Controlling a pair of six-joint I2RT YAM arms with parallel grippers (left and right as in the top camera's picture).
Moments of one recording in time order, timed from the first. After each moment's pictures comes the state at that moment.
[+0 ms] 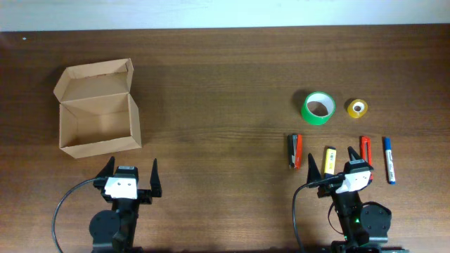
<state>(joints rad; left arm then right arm) 0.02 0.01 0.08 -0.21 0.06 0.08 -0.06 0.01 0.01 -0.06 -0.20 -0.02</state>
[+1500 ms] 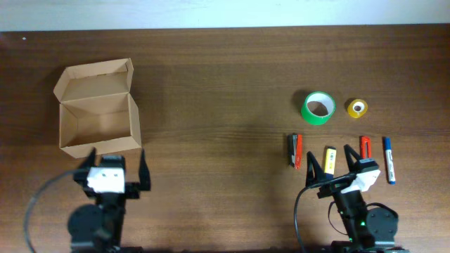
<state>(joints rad) 0.02 0.26 0.44 -0.34 -0.01 0.14 -0.06 0.04 0.10 -0.07 -0.28 0.19</state>
